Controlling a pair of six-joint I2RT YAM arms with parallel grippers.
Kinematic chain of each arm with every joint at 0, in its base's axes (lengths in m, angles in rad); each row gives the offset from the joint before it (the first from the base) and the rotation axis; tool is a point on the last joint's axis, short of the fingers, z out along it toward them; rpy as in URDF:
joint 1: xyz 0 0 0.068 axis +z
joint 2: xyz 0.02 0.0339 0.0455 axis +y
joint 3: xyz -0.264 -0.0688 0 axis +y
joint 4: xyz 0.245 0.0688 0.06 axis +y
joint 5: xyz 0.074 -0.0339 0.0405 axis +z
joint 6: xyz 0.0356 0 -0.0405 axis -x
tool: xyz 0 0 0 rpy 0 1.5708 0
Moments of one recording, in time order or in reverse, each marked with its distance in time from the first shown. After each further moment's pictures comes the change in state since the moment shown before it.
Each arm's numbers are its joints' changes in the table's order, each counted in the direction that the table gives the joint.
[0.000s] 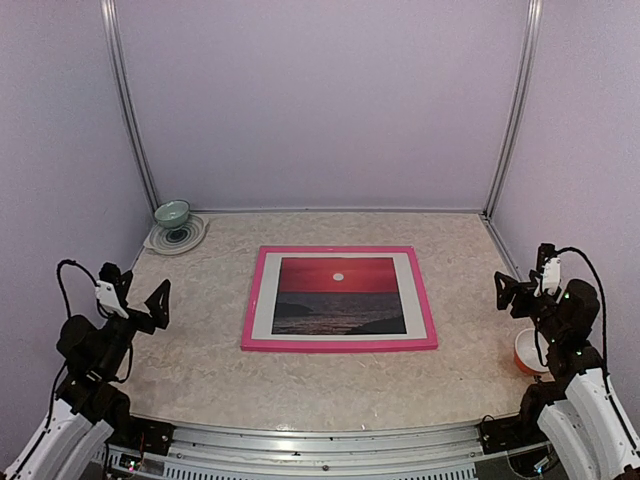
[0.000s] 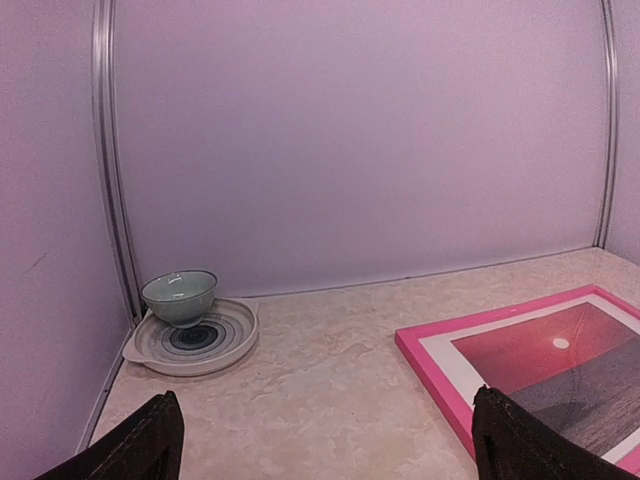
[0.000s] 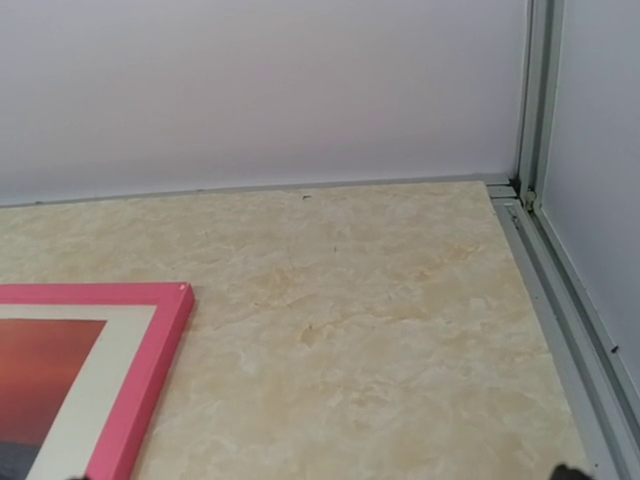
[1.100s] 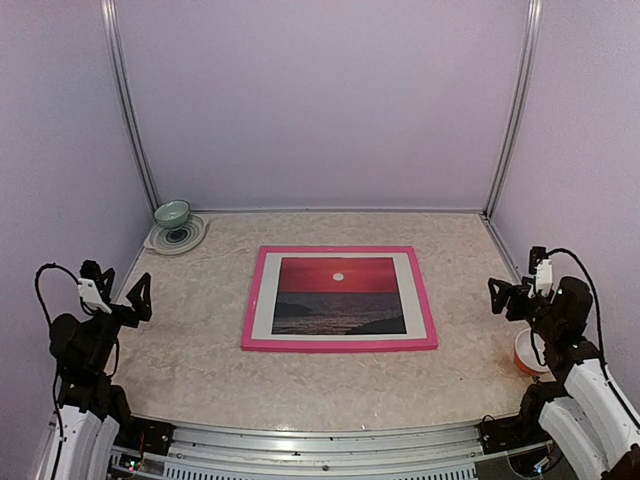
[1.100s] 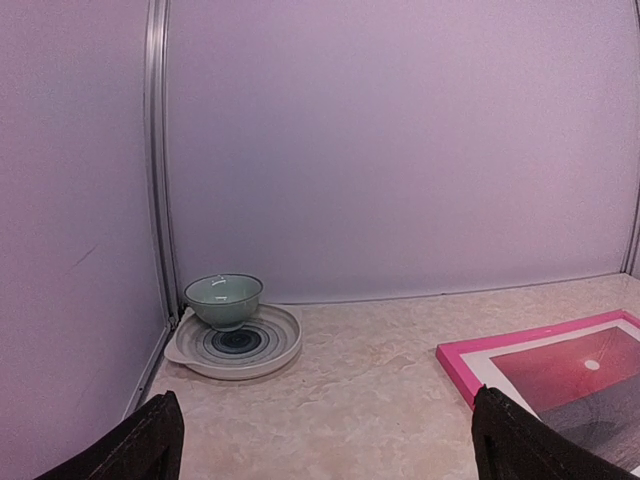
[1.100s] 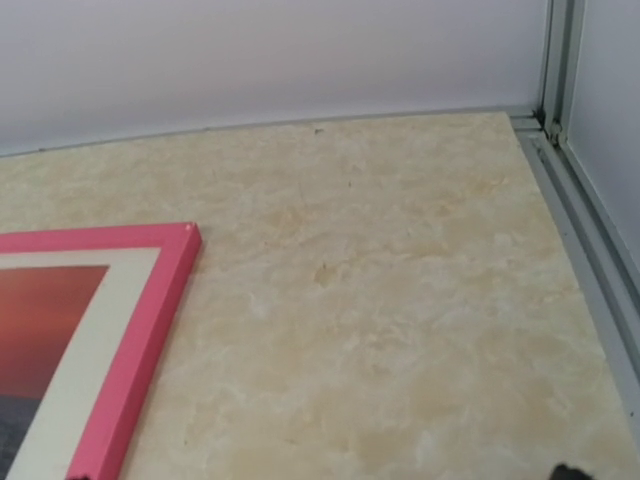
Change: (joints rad) left arm 0.391 -0.024 0.001 -0.008 -0.305 0.092; right arm 0.000 0.108 0.000 -0.011 0.029 -0.011
